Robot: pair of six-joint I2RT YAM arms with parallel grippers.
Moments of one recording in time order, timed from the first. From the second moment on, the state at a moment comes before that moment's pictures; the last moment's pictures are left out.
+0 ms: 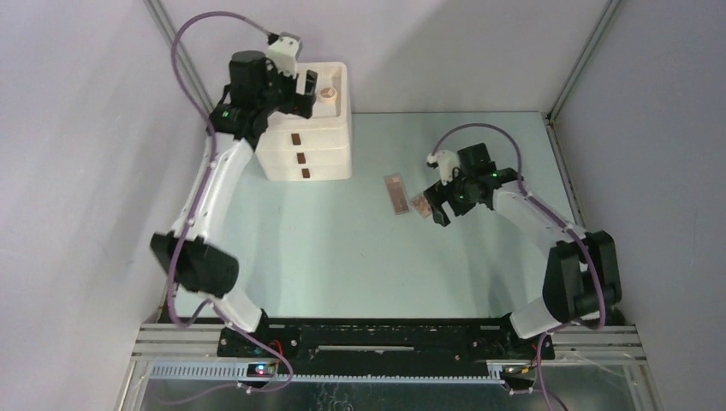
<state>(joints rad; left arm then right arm) -0.22 1.72 1.94 -0.56 0.08 0.18 0.30 1.48 1.11 -0.61 -0.25 -0.31</state>
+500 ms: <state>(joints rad) -0.22 1.20 1.31 -0.40 0.17 0.21 0.37 1.87 1.33 -0.60 -0.13 -0.33</state>
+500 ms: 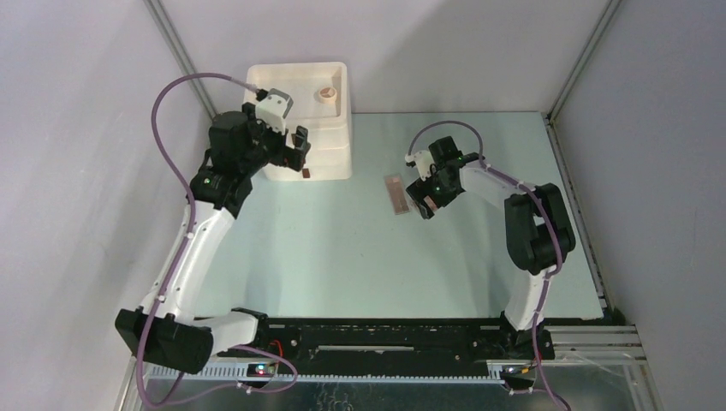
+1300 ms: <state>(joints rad) -0.22 1.14 1.22 -0.35 0.25 0.20 0.37 2.04 1.47 -0.65 -0.14 -0.34</state>
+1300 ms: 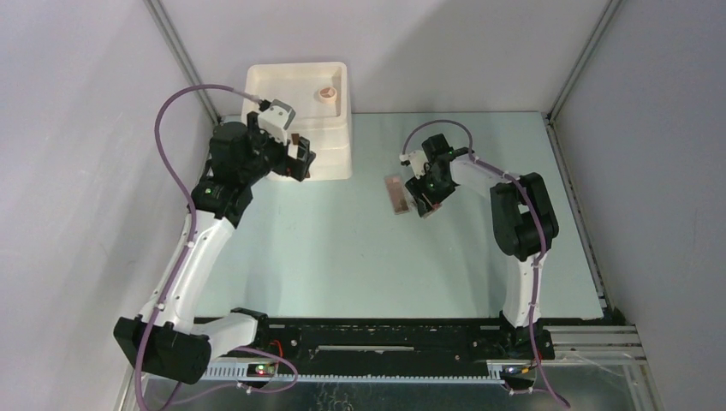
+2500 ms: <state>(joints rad) -0.50 1.43 1.20 -0.12 0.72 -0.37 0.58 1.33 1.41 -0.77 -0.28 -0.40</state>
